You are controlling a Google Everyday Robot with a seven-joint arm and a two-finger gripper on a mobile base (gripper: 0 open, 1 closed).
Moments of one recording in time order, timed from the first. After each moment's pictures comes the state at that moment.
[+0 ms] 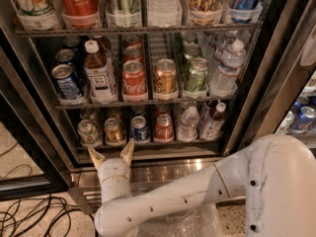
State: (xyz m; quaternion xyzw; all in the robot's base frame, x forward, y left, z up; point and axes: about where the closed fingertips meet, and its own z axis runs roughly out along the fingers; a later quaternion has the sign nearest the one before) arm 0.570 0.148 0.628 -0.06 0.73 0.09 0.68
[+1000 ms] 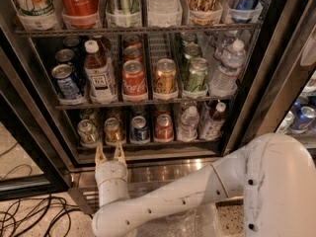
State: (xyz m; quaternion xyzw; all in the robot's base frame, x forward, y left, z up) arm 0.561 0.154 0.629 -0.06 0.73 0.09 0.68
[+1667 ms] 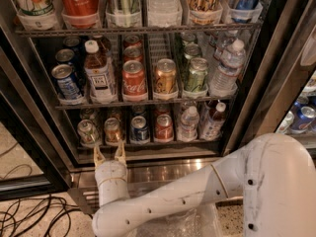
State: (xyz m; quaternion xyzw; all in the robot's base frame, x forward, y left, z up) arm 0.562 0.155 0.629 -0.06 0.73 0.09 0.68
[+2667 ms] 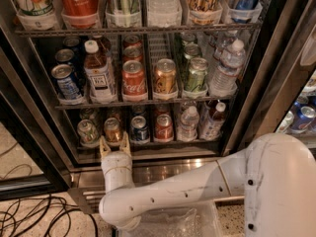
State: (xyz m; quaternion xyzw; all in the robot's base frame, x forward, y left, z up) arm 0.598 0.143 0.623 -0.07 0.73 0.07 0.68
